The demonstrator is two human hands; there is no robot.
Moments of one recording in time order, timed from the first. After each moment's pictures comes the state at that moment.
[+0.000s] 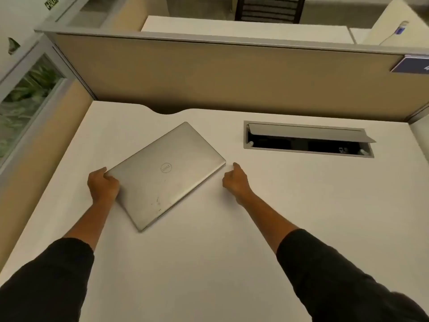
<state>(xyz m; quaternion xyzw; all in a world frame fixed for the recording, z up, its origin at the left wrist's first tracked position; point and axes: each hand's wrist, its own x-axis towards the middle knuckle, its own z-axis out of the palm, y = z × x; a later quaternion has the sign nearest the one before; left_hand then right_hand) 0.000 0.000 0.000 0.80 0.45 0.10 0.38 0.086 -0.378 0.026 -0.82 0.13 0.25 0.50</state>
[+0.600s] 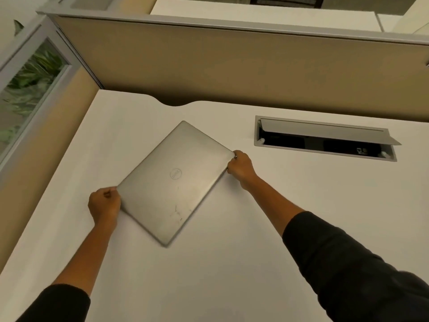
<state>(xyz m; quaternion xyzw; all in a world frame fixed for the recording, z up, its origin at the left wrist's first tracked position) -0.056 -0.019 -0.017 0.74 0.53 0.10 0.40 0.142 -0.359 0.010 -0.82 0.11 0.26 0.50</state>
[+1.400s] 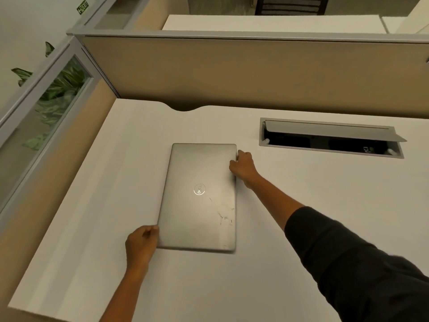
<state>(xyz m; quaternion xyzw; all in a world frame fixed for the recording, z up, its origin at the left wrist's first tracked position) -0.159 -0.129 0.002 0.74 0.49 0.02 0.46 0.128 -0.356 0.018 -0.86 0.04 0.25 0.45</state>
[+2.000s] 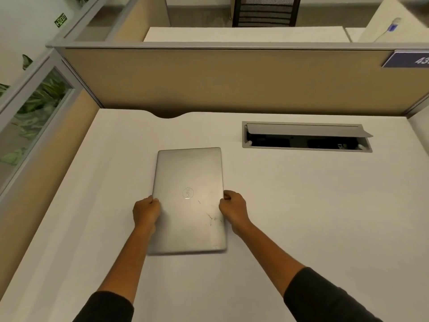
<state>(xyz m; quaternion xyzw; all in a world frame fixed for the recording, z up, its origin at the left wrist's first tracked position) -0.050 -0.134 0.007 0.72 0.49 -0.02 0.49 0.000 -0.383 0.013 -0.79 0.14 0.24 0.55</state>
